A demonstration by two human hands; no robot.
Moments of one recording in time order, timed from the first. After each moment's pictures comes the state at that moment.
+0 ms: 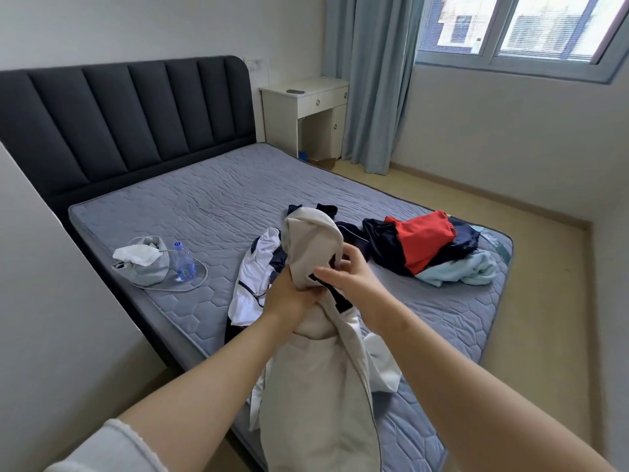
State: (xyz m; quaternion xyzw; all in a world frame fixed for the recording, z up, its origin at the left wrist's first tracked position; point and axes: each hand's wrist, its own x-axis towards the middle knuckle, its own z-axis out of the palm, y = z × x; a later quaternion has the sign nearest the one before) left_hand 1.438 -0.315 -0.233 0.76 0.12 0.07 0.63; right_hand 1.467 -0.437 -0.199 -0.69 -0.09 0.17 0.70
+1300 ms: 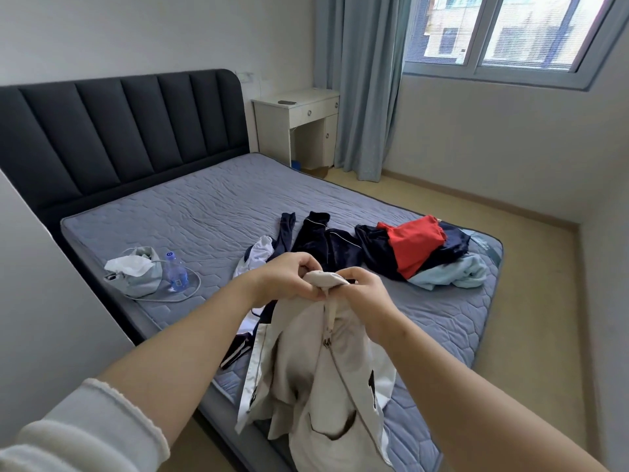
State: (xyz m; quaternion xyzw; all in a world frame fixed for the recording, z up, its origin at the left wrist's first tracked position) left_hand 1.457 -0.306 -0.178 0.83 -0.05 -0.15 0.54; right_hand 1.460 -0.466 -0.203 -0.75 -0.01 0.11 0.65
